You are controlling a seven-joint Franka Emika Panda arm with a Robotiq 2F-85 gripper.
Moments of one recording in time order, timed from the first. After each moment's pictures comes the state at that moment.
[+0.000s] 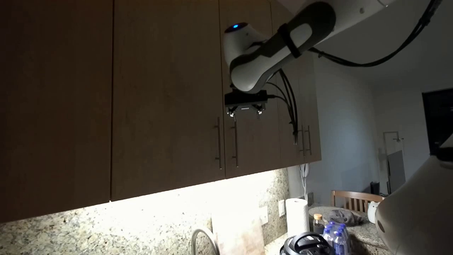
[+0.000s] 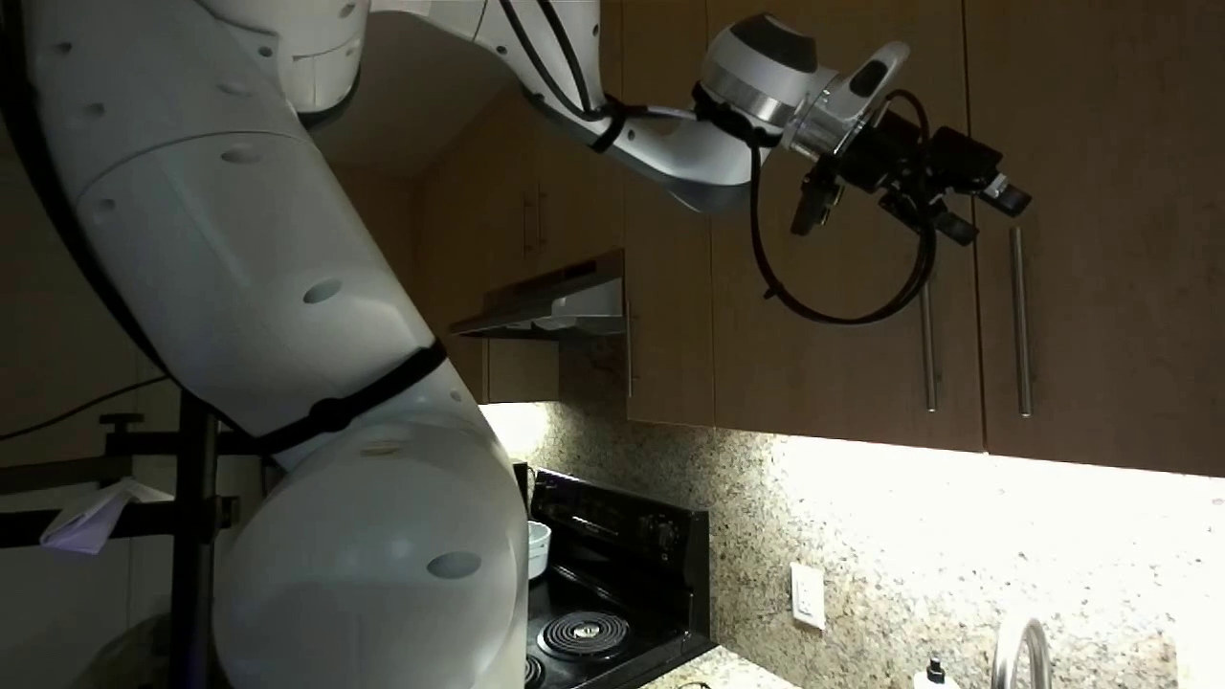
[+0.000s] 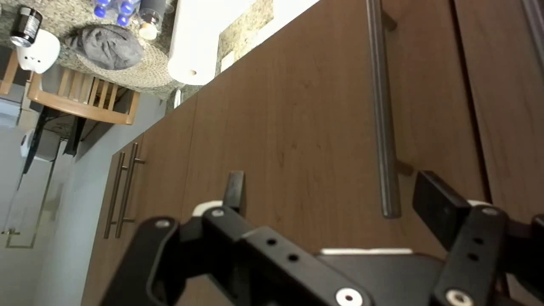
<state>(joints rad) -0.41 -0.52 0.29 -2.18 -0.60 2.28 1.01</state>
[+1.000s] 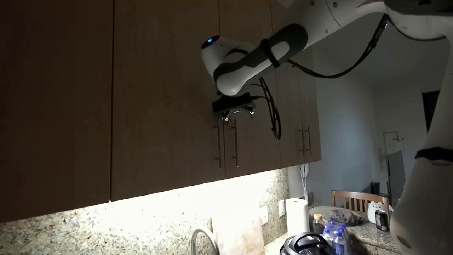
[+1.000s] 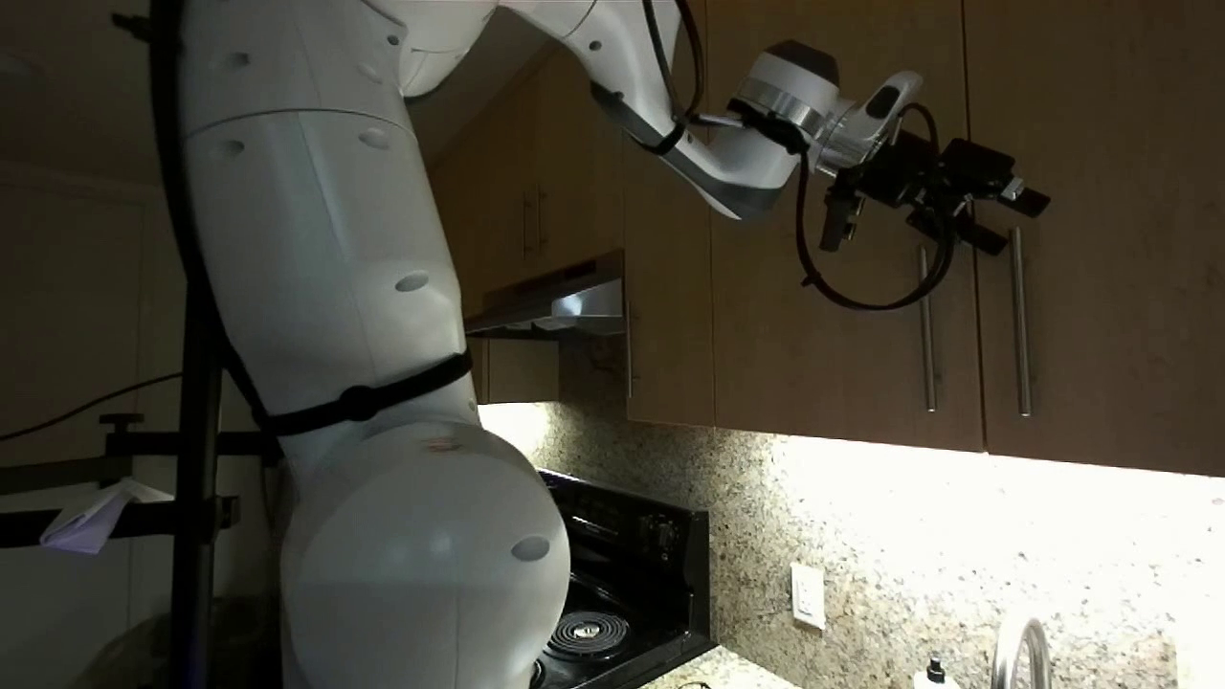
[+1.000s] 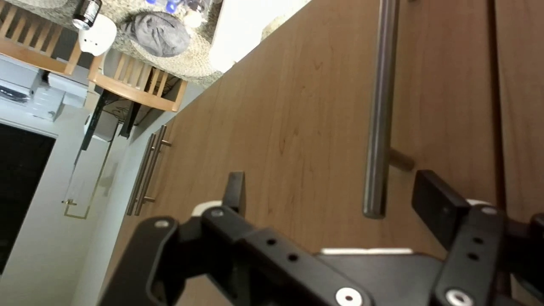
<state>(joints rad) -0.20 -0.28 0.19 -1.94 -0.84 2.01 1.15</state>
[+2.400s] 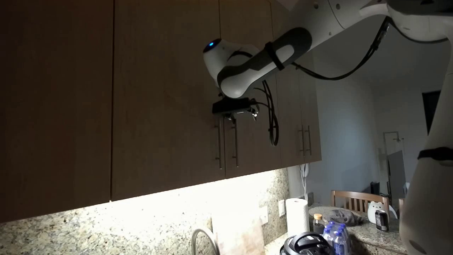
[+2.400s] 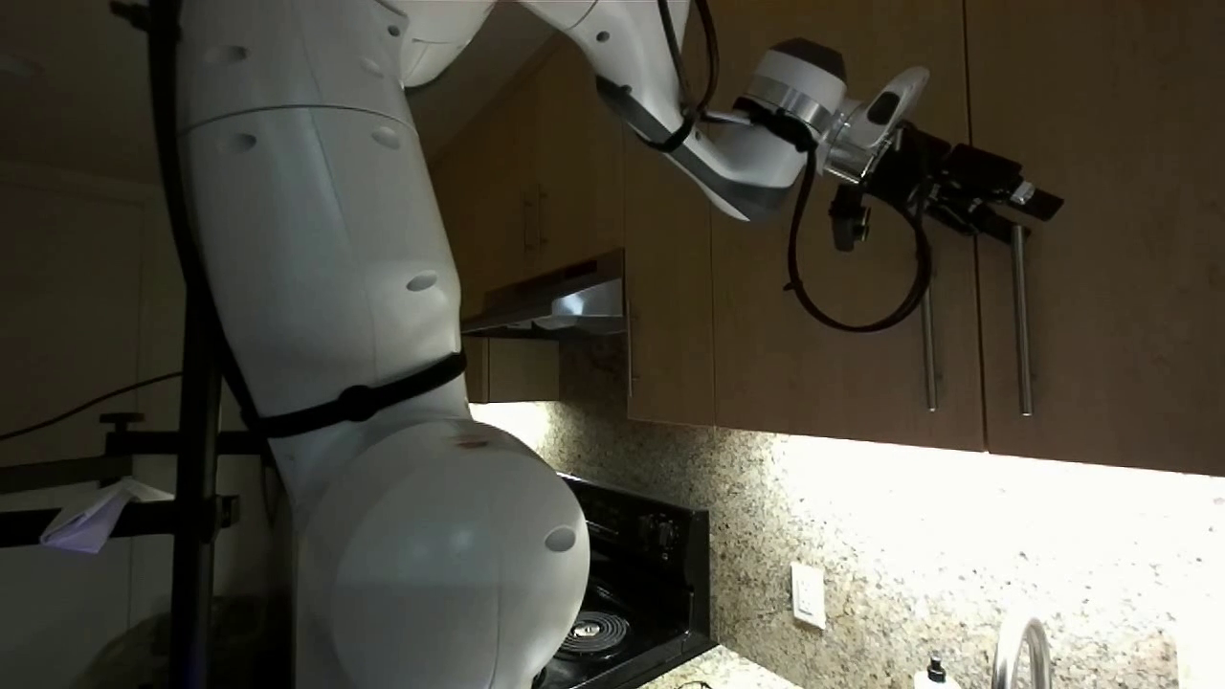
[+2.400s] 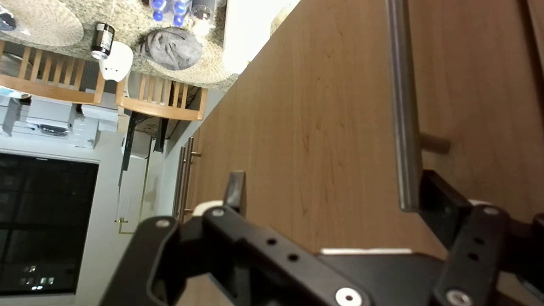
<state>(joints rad) -0.10 -0.29 0.09 -1.96 -0.91 1.99 1.38</state>
